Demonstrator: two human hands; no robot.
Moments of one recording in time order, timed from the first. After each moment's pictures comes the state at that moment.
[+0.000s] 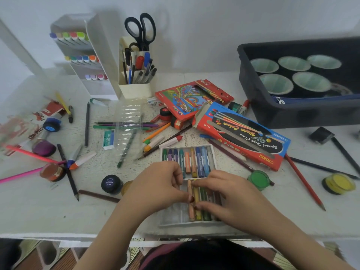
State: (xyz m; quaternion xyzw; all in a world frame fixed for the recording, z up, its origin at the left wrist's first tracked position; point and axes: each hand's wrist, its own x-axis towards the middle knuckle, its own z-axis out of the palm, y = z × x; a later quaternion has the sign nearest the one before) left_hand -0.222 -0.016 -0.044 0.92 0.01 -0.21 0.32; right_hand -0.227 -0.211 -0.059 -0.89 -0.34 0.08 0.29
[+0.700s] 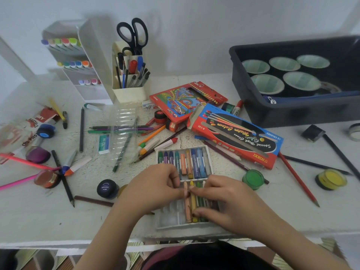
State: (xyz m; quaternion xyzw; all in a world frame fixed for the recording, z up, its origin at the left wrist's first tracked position) left_hand -0.216 -0.016 -0.043 0.93 -0.01 -0.23 0.28; right_hand -0.235 -0.215 -0.063 -0.89 -0.34 0.06 0.30
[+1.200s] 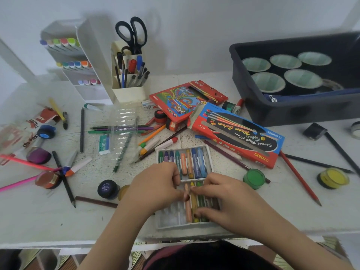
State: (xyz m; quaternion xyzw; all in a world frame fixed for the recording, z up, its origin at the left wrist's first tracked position) left_hand -0.213 -0.022 -0.044 0.95 -0.01 -0.22 0.21; right_hand -0.232 -0.213 -0.062 -0.90 -0.32 0.09 0.28
